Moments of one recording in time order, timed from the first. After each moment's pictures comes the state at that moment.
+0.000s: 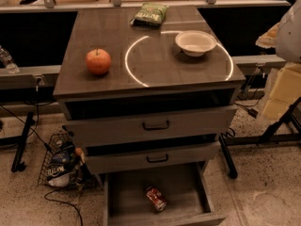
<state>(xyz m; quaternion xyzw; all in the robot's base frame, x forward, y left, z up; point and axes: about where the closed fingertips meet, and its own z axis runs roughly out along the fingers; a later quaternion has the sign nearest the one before) 0.438 -0.216 0.977 -0.60 0.78 -0.04 0.16</state>
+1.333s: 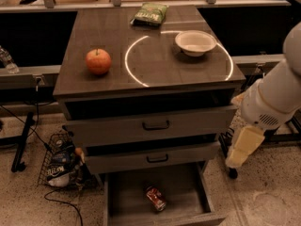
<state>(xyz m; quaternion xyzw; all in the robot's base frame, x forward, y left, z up) 0.437 -0.210 0.825 -0.58 0.80 0.04 0.14</state>
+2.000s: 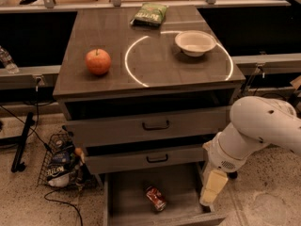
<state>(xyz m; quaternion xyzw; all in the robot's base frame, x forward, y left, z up) 0.409 -0.168 0.655 -0.60 0.79 0.12 0.09</state>
